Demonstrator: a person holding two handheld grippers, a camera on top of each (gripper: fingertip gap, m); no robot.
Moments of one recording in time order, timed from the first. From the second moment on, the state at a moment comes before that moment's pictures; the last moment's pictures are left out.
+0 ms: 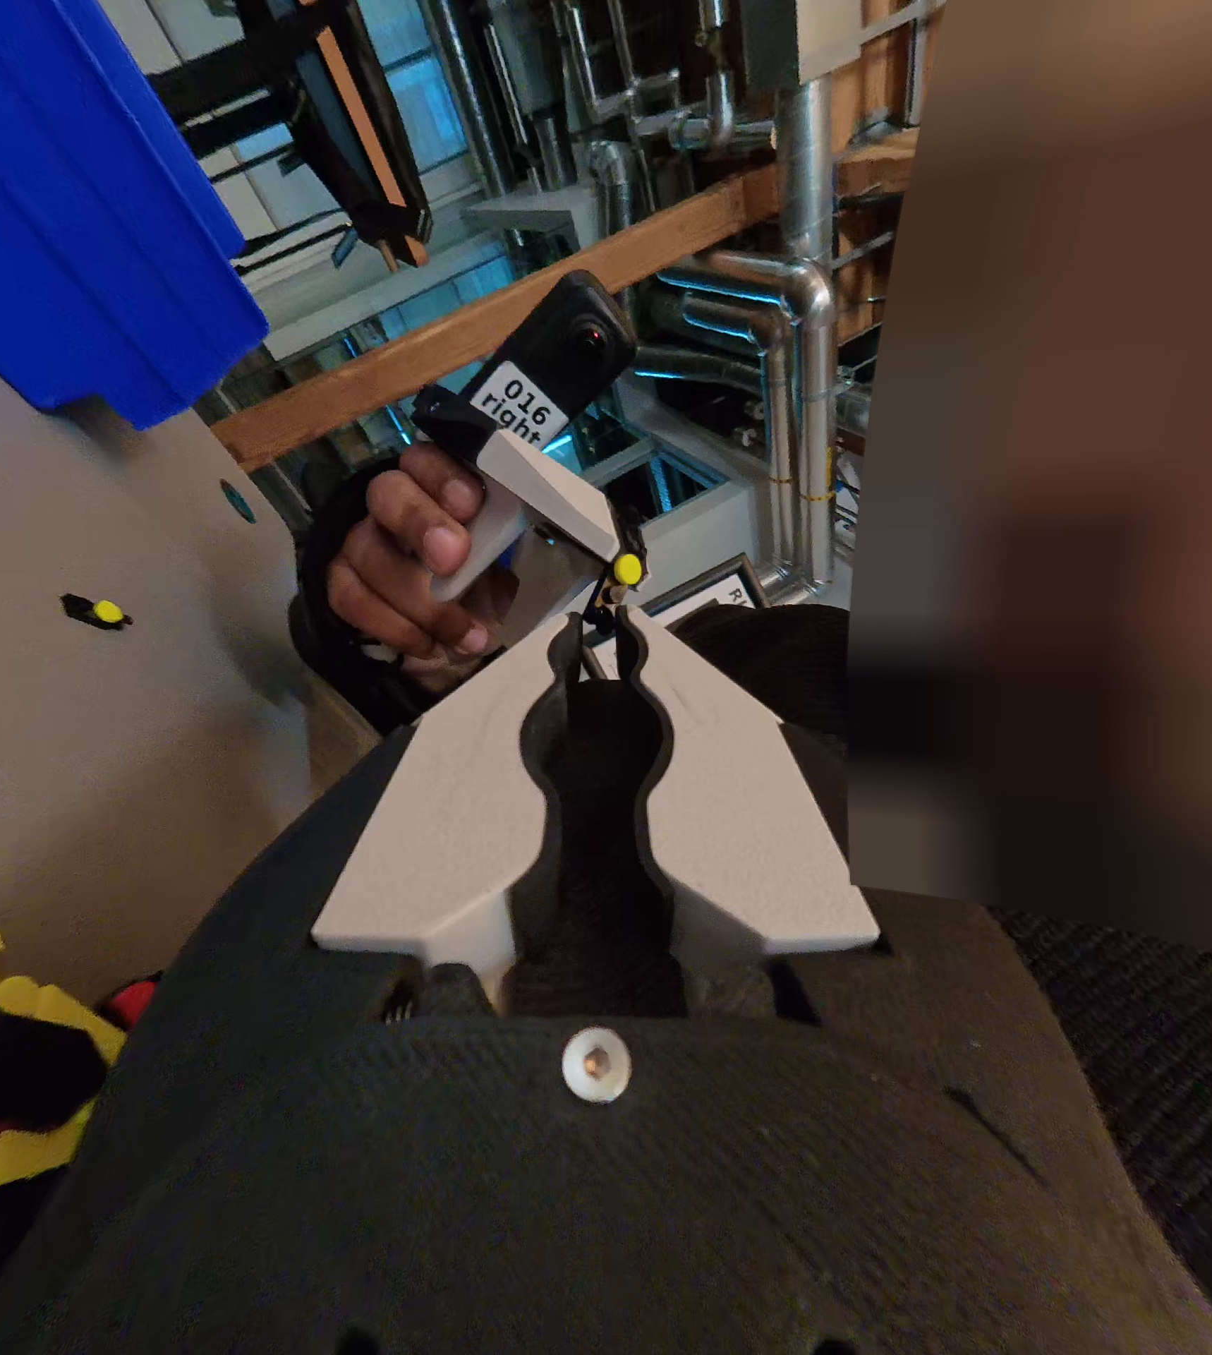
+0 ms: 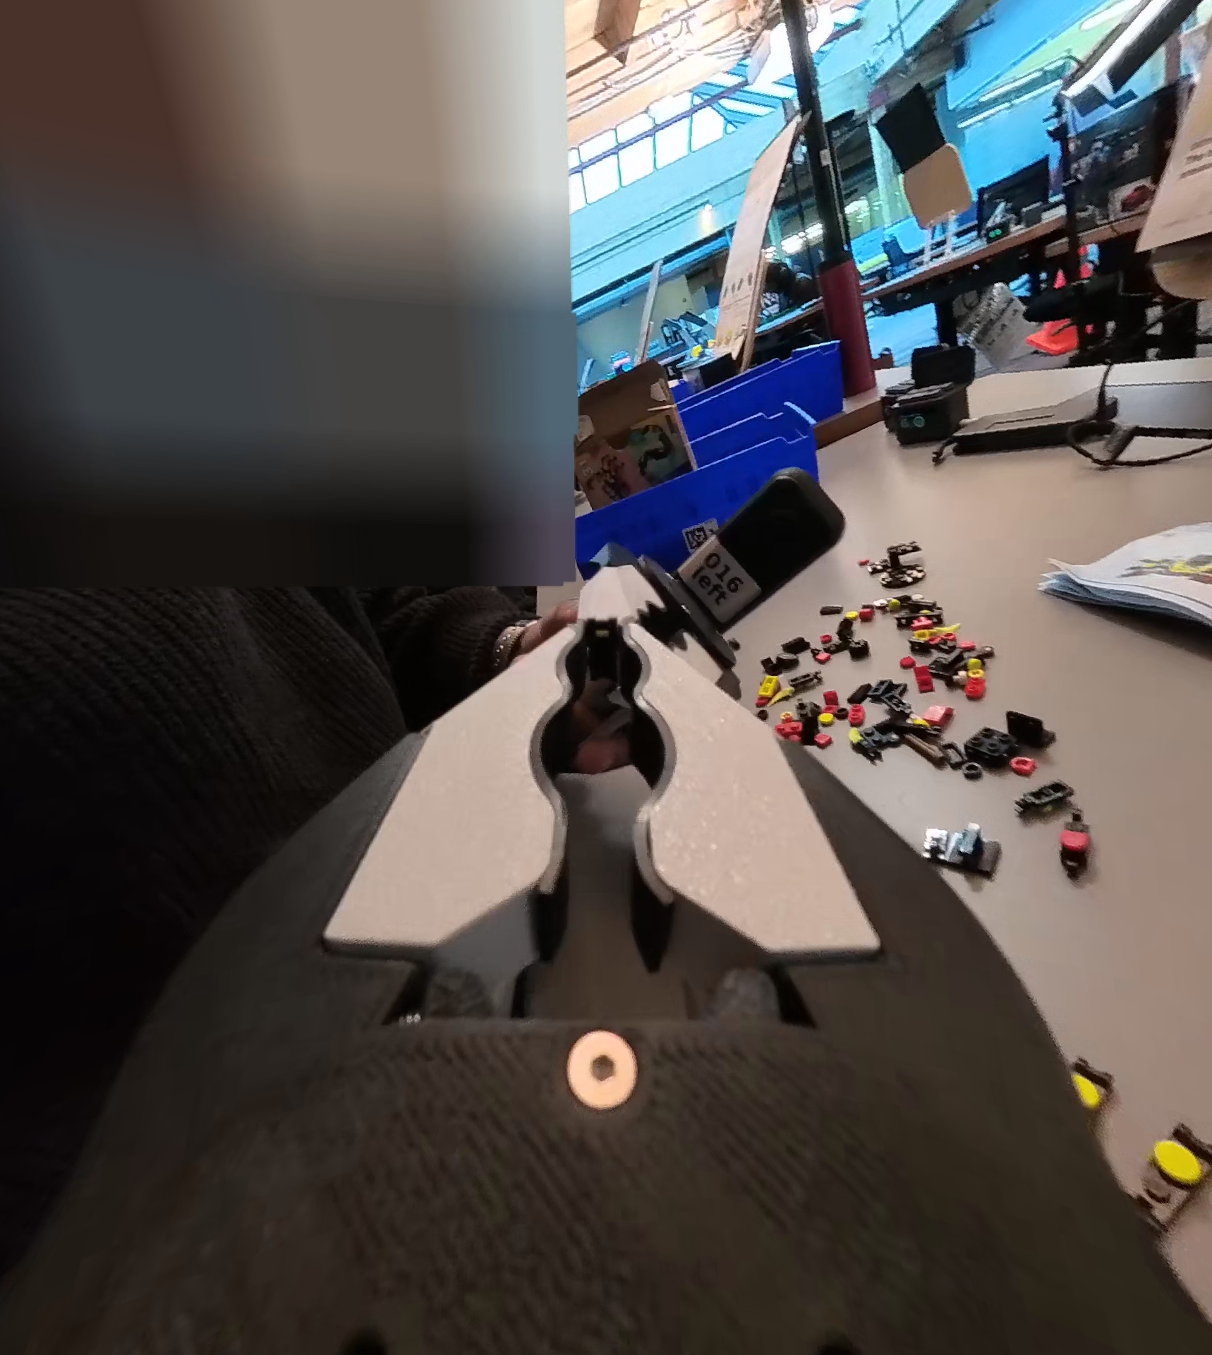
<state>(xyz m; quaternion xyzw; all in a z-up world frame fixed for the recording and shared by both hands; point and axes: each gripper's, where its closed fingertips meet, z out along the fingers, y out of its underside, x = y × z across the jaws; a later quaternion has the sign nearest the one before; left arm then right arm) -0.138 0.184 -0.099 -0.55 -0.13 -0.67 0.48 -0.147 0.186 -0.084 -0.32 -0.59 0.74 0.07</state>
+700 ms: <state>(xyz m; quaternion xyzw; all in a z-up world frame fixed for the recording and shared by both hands) -0.198 0.204 -0.134 -0.74 -0.11 -0.16 0.64 -0.194 0.201 -0.137 -0.58 -0.39 0.71 -0.02</state>
